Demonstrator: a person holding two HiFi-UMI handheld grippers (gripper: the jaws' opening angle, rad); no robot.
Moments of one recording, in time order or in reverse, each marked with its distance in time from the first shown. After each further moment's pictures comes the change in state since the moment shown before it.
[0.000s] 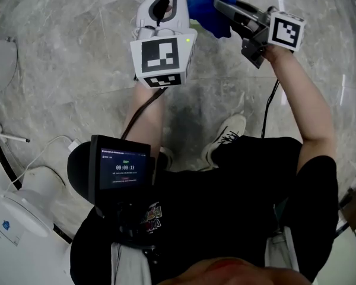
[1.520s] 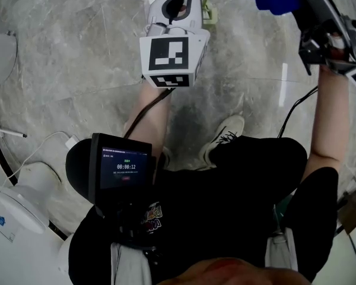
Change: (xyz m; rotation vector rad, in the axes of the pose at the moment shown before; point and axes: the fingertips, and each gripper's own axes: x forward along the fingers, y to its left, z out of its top) left arm 0.003 -0.016 0.003 -0.081 0.002 -0.045; right arm -0.081 0.140 0.115 -0.328 -0.158 0.237
